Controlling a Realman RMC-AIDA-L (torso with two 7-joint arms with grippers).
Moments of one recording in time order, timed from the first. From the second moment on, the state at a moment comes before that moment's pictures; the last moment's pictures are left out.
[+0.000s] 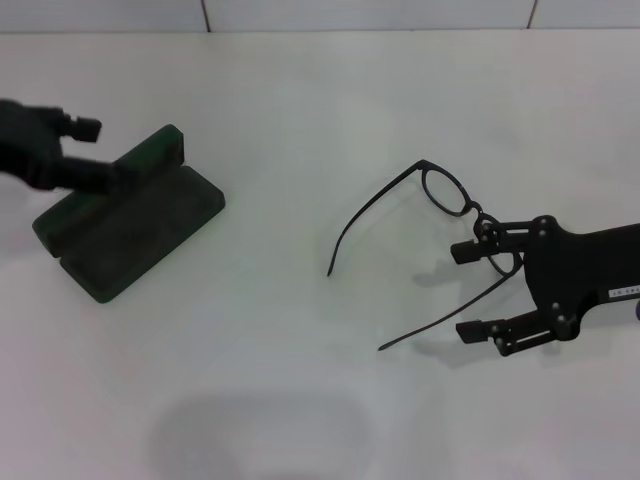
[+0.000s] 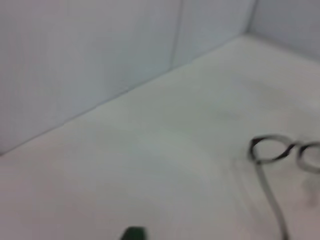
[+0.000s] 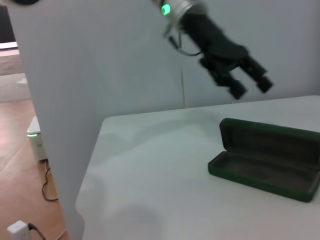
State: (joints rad) left arm -0.45 -1.96 0.77 1.26 2.18 1.70 -1.93; right arm 0.56 1.99 -1.10 -0.74 -1.84 -1.65 1.24
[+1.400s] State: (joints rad) left arm -0.67 -2.02 0.84 1.12 2.71 1.54 -1.98; right arm 0.57 2.00 -1.12 -0.74 -1.84 -1.64 1.24
